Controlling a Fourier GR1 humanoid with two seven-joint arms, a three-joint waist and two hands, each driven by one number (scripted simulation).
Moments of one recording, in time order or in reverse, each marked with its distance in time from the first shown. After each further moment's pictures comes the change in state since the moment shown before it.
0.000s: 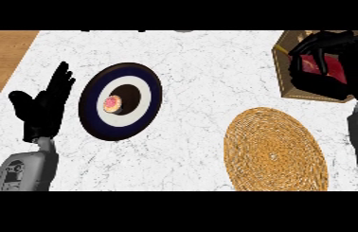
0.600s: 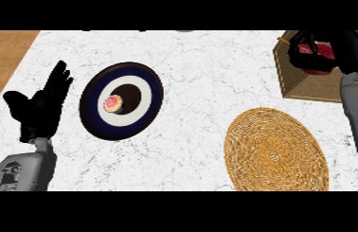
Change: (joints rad) left arm 0.004 0.000 0.007 -0.028 0.000 -0.008 0.016; right arm -0.187 -0.058 -0.050 0.551 0.125 -0.033 -0.259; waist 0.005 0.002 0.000
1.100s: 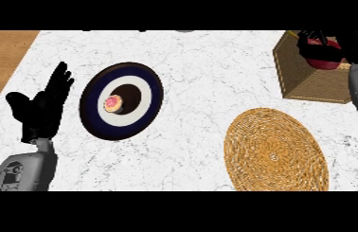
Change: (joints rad) left arm 0.001 -0.006 0.006 0.017 -0.005 -0.008 -0.017; right arm -0.135 -0.055 -0.073 0.313 -0.026 0.059 -0.162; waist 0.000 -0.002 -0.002
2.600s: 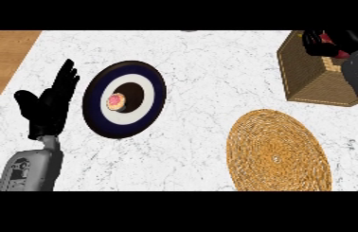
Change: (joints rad) left arm -0.022 -0.019 -0.014 0.012 -0.014 -0.003 -0.015; right arm -0.262 -0.095 0.248 0.500 0.640 -0.422 -0.339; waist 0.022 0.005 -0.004
